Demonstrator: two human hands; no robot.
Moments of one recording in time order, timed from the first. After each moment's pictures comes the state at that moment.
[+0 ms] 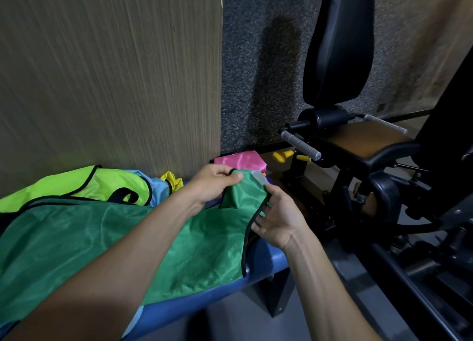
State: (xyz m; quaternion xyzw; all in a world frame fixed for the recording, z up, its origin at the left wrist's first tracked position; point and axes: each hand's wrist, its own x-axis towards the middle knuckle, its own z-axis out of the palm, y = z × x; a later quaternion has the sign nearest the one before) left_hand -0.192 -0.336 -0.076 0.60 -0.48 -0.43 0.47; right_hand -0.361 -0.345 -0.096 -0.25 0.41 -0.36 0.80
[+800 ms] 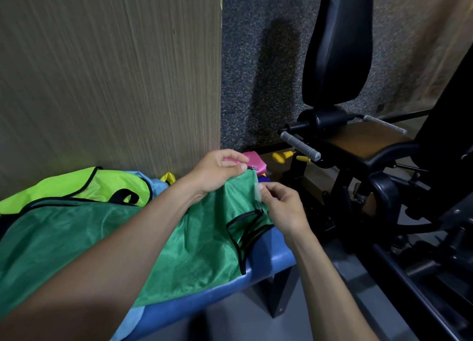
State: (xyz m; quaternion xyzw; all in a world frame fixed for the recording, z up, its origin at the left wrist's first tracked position) left_hand -0.189 -0.346 -0.055 0.56 -0.55 -0.39 0.48; right_hand -0.374 -0.351 -0.105 -0.60 0.45 -0.45 0.49
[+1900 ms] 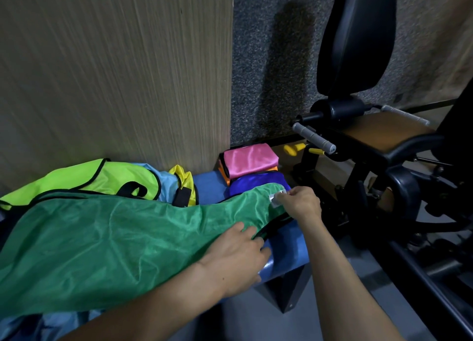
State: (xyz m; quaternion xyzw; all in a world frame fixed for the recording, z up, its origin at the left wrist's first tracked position) left_hand -0.243 -0.249 -0.133 0.50 -0.85 0.16 -0.09; right_hand -0.375 -0.407 -0.140 -0.58 0.68 -0.25 0.37
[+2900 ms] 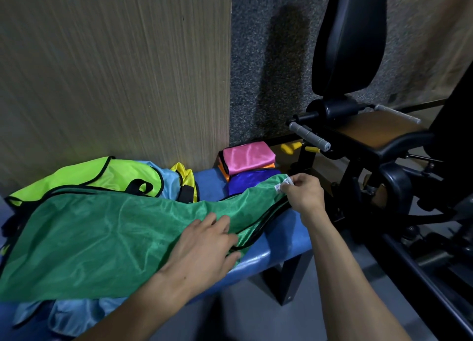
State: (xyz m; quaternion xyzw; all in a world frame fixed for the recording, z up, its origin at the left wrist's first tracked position) left_hand -0.206 -0.209 -0.132 0.61 -0.77 0.16 0.07; right_hand -0.385 -0.389 -0.122 -0.57 0.61 -0.39 0.40
